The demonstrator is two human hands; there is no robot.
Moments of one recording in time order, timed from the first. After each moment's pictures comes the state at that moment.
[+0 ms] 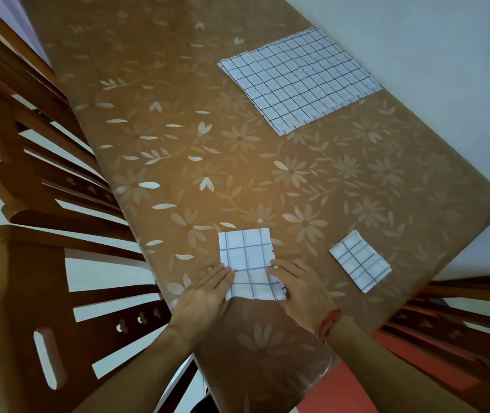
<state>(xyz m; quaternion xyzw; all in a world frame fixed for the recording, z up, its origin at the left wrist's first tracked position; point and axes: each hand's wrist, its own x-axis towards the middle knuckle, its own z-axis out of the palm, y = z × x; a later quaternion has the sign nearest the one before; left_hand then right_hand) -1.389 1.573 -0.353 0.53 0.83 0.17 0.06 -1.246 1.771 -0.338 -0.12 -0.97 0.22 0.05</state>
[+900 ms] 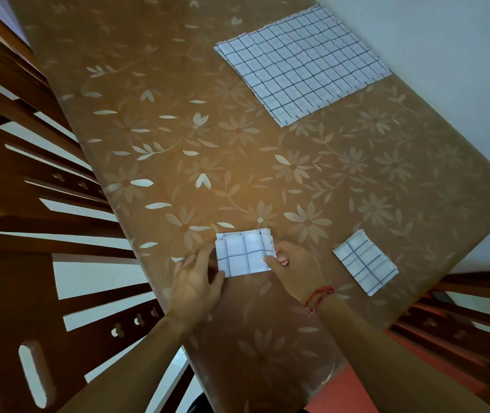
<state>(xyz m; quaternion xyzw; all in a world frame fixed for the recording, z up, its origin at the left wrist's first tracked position) -1.412 1.600 -0.338 0.32 0.89 0.30 0.13 -1.298 1.787 -0.334 -0.34 -0.88 0.34 -0.01</state>
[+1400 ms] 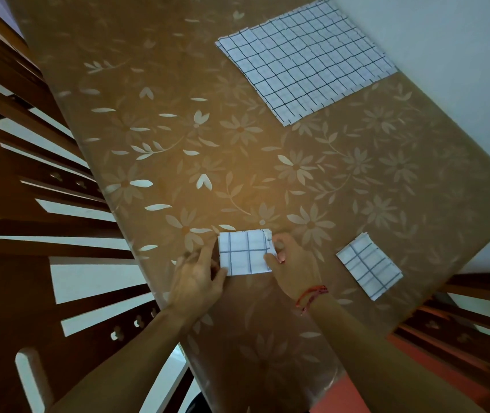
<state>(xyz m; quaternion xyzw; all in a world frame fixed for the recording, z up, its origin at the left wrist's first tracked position) -1.428 1.610 -0.340 0.34 0.88 0.28 0.18 -1.312 1.785 -0.342 -0.37 -0.86 0.34 -0.01</state>
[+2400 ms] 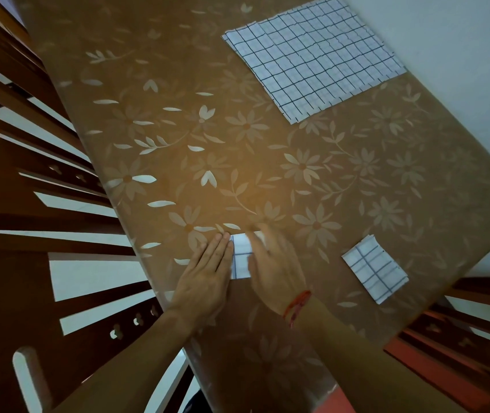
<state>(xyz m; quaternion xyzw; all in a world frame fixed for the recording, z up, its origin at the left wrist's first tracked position) -1.428 1.602 -0.377 0.53 0.84 0.08 0.08 -1.336 1.750 -0.337 -0.19 -0.97 0.15 0.05</state>
